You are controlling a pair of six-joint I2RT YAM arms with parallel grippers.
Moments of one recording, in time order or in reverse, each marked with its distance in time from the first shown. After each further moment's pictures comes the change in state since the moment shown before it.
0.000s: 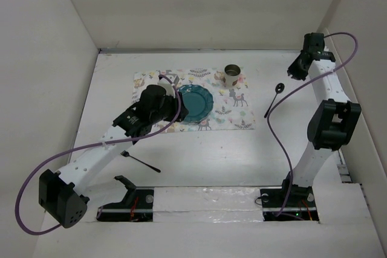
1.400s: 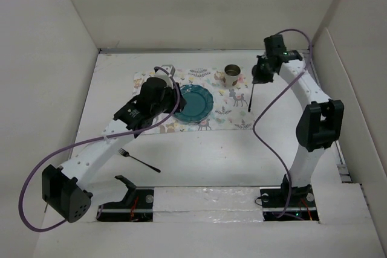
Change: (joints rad) left arm 0.022 0.061 0.085 -0.008 -0.086 -0.053; right arm 0.278 0.000 -0.001 -0.078 -0.172 -0.181
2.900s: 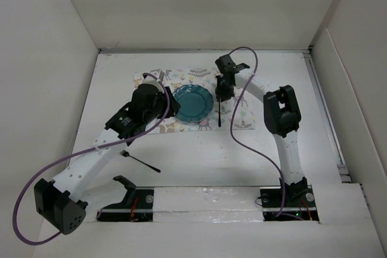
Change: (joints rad) left arm 0.027 -0.114 -0.073 -0.031 -0.018 -0.106; right arm 0.314 0.381 0.115 0.087 0.061 0.106
